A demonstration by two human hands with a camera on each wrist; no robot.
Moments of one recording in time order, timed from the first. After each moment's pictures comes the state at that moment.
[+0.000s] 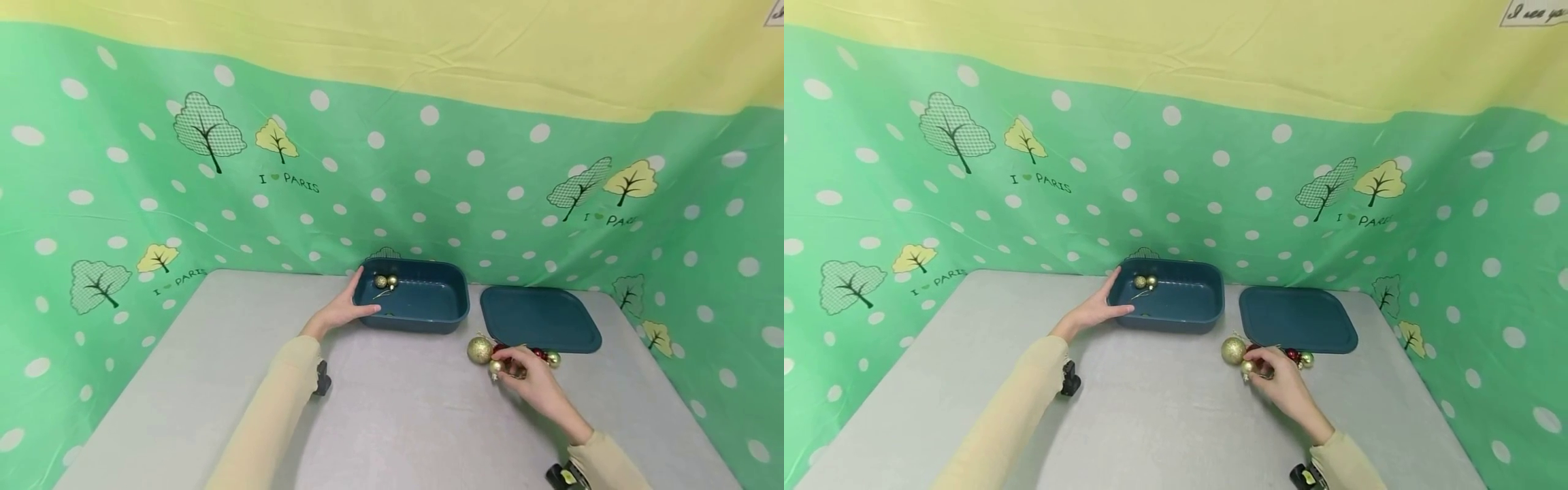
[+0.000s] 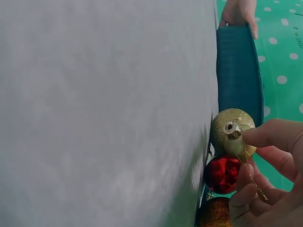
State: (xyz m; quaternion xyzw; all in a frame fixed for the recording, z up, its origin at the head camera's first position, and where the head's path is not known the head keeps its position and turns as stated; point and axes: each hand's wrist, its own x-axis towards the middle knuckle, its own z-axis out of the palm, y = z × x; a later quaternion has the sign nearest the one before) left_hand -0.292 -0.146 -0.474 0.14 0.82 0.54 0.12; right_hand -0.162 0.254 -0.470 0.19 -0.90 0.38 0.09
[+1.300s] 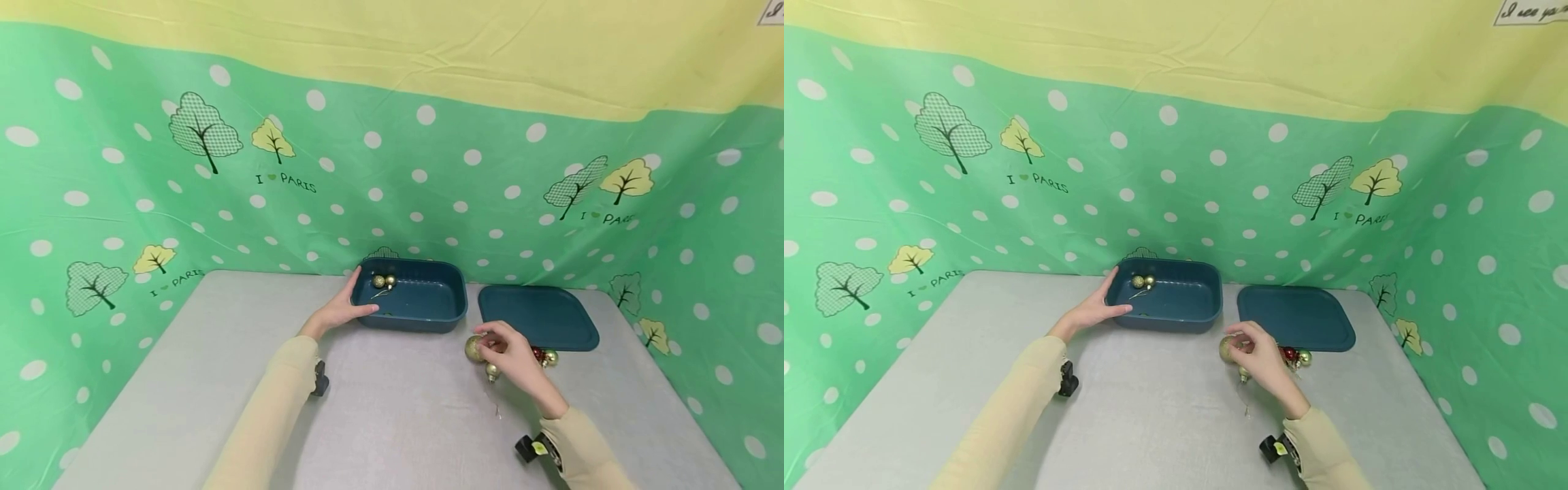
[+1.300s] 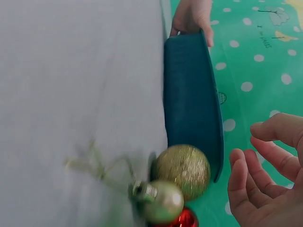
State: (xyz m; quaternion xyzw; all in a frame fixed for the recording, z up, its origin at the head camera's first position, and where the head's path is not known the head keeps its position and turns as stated) left_hand -0.294 -0.146 -0.475 0.14 0.83 0.53 0.11; right_hand -0.183 0.219 -0.443 0.18 -0.86 0.48 0.07
